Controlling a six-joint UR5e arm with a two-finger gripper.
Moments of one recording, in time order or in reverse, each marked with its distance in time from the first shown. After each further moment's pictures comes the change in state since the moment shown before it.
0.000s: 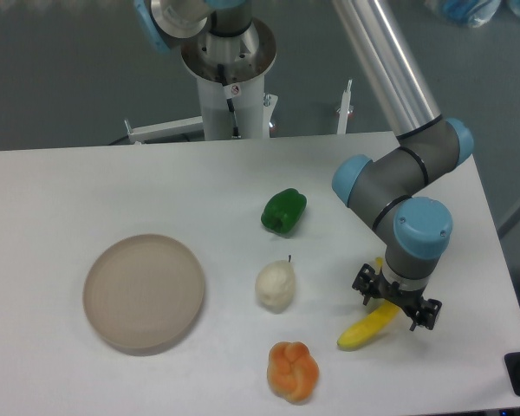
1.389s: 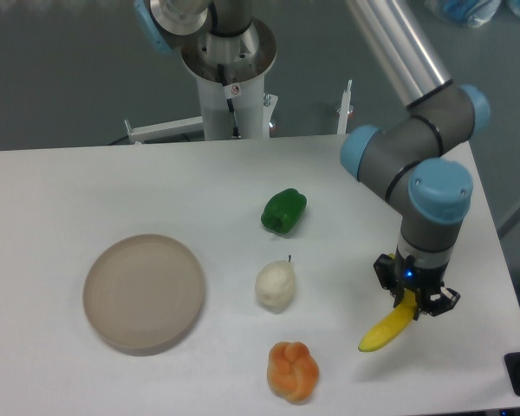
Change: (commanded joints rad) arm 0.018 0.169 0.060 -0.072 -0.106 0.094
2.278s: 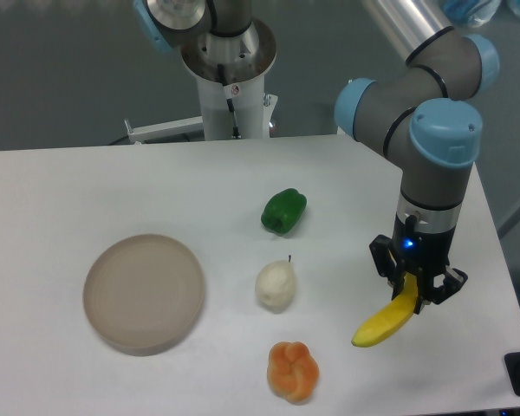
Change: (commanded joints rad) arm -0.015 0.034 0.025 -0.008 -0.029 -0.011
